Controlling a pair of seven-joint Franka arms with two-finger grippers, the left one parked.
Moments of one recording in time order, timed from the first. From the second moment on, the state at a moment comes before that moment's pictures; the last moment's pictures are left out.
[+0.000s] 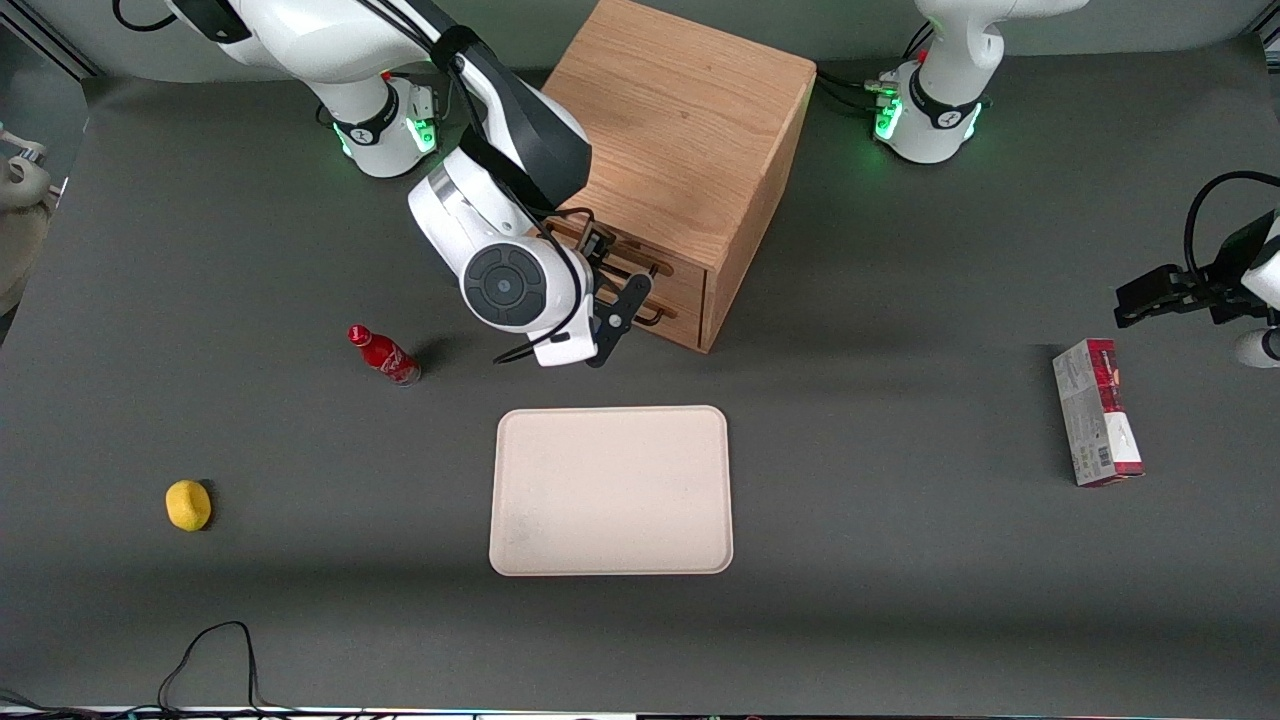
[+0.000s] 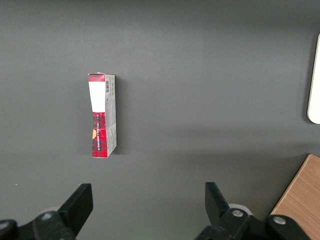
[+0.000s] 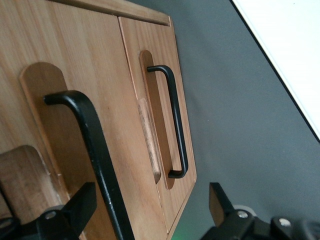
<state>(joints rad) 0.53 0.56 0.14 -1.33 0.26 1.53 -0.34</state>
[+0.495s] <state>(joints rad) 0.53 0.56 0.14 -1.34 0.26 1.53 -0.41</state>
